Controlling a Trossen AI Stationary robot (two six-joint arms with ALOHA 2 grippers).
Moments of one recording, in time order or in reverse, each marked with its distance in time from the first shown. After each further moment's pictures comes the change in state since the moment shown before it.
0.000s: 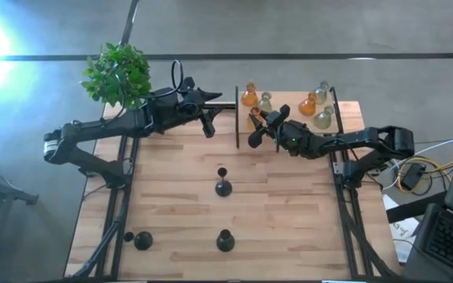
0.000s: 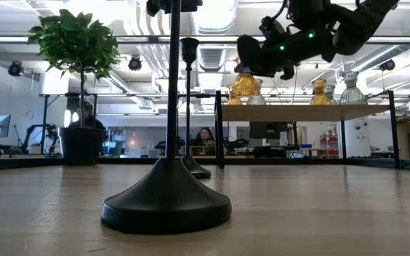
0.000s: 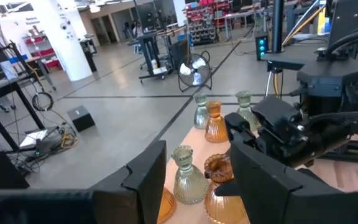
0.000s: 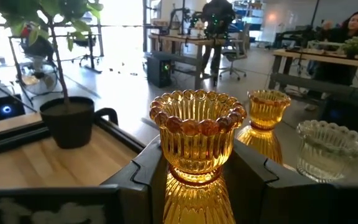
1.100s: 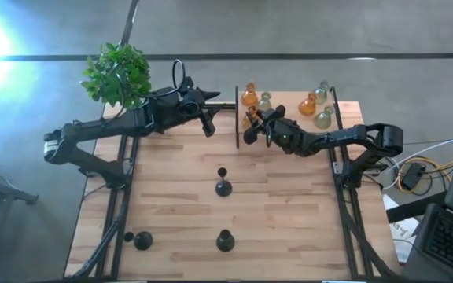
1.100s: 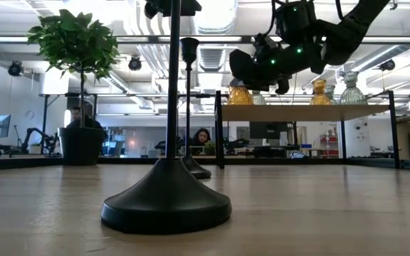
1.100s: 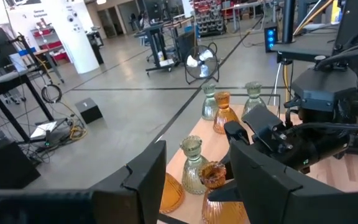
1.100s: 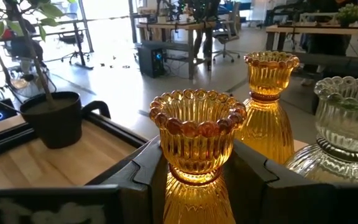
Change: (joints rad) left arm 0.011 0.001 0.000 -0.030 -0.028 0.001; right arm -0.054 0.116 0.036 0.004 -0.005 0.129
